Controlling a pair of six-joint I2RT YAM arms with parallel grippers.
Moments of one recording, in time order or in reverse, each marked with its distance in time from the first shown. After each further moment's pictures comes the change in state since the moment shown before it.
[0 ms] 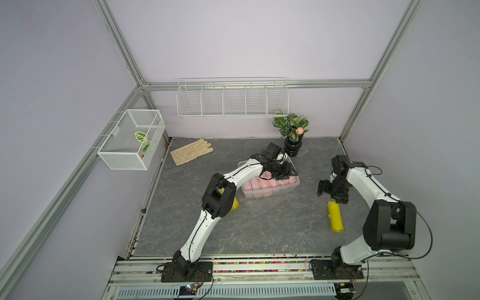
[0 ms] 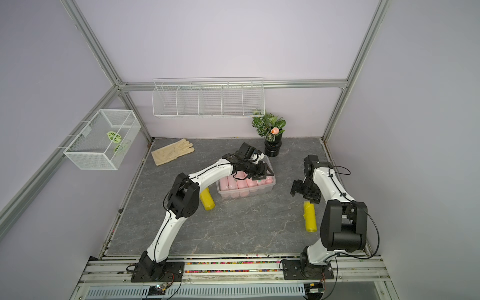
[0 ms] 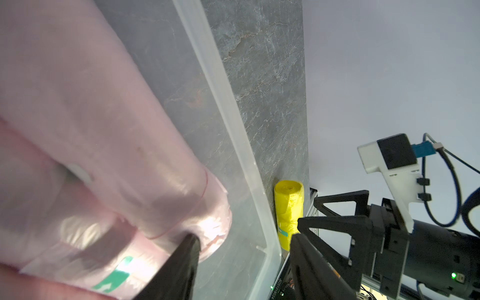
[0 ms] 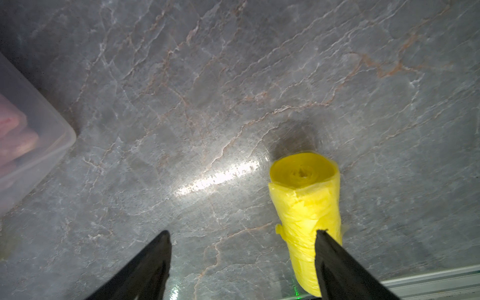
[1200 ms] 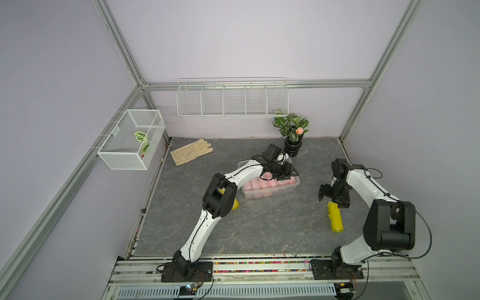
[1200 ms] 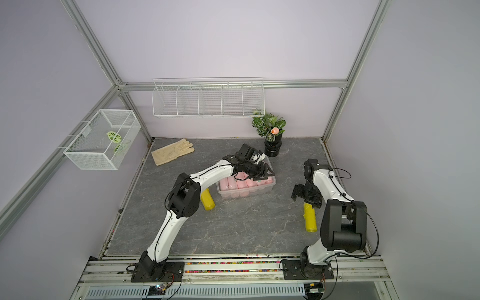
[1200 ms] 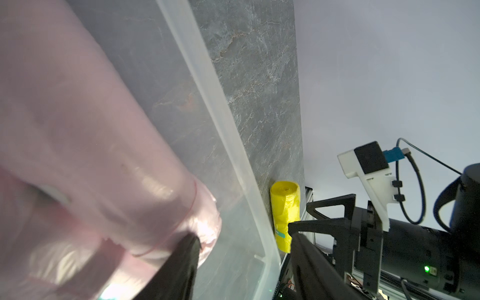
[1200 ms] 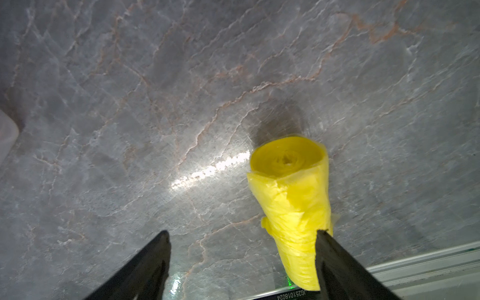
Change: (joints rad) left arm 0.000 0.013 -0.021 0.065 0.035 -0.010; right arm -0.011 0.000 -0.050 -0.019 0.038 0.014
